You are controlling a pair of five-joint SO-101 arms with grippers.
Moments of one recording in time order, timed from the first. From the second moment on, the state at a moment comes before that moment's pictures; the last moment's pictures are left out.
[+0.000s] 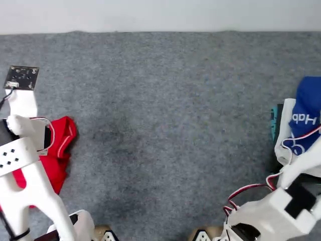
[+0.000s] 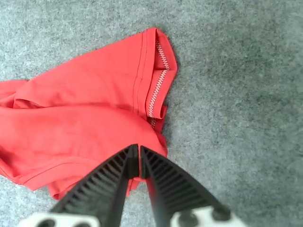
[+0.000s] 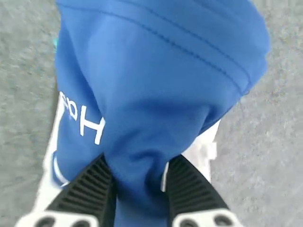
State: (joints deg) left arm -28.7 -28.0 13.0 99.1 -15.9; right arm 42.5 8.2 -14.4 72.4 38.3
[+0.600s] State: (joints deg) left arm -28.7 -28.0 13.0 99.1 -15.9; right arm 47.4 9.0 -15.4 69.4 45.9
